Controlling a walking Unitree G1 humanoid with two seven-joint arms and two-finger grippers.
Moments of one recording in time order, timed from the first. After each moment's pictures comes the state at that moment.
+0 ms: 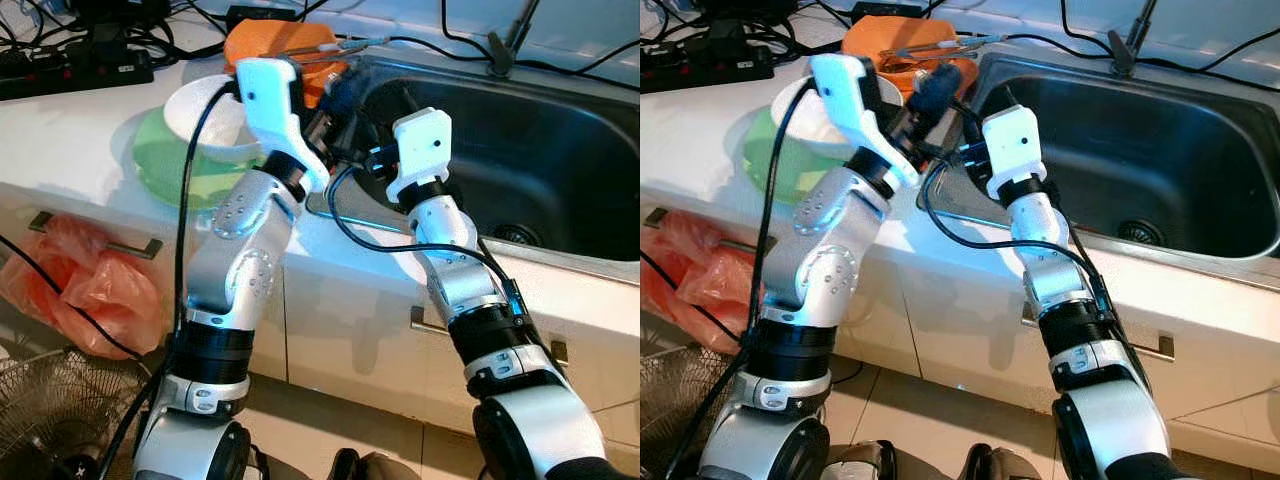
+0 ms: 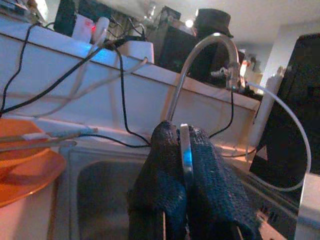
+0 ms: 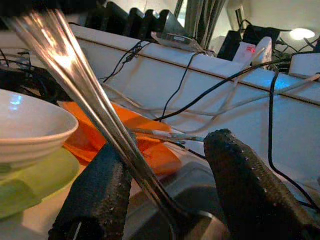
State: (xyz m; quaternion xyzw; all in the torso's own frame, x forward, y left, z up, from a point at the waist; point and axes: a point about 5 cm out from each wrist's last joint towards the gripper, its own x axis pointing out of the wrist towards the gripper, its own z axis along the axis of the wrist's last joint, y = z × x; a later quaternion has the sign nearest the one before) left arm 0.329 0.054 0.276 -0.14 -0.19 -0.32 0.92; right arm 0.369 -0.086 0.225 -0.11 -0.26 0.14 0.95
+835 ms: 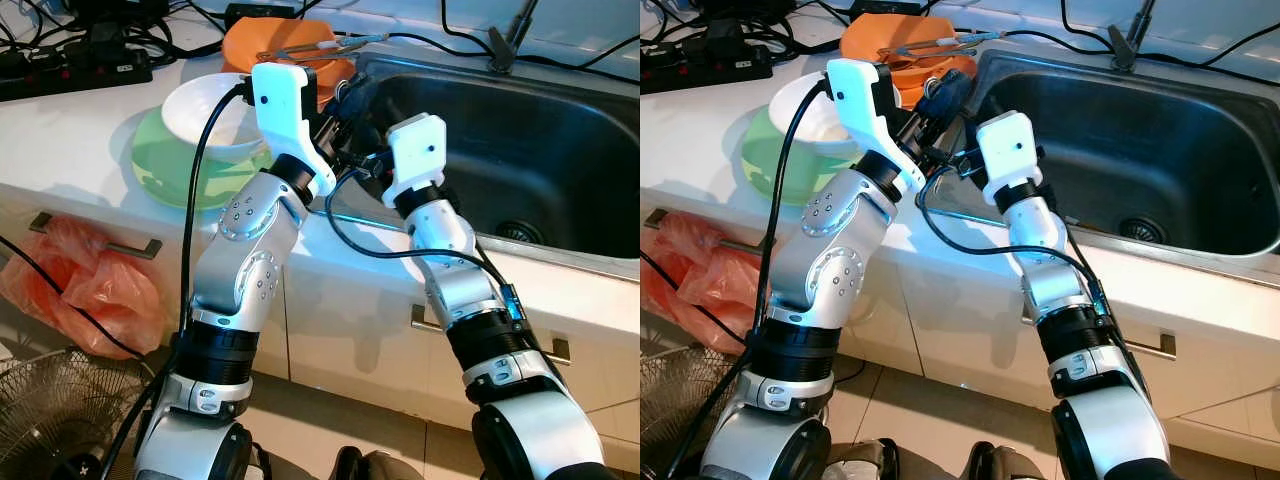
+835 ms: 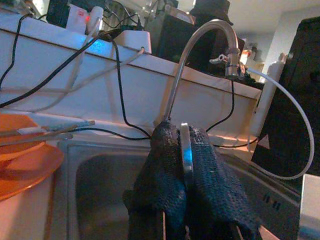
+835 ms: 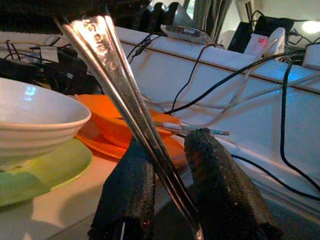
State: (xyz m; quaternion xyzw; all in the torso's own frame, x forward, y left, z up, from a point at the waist) left arm 0.330 0.052 0.274 -0.13 -0.18 -0.32 0.92; right arm 0.366 -0.083 0.220 -0.12 -0.25 0.15 0.95
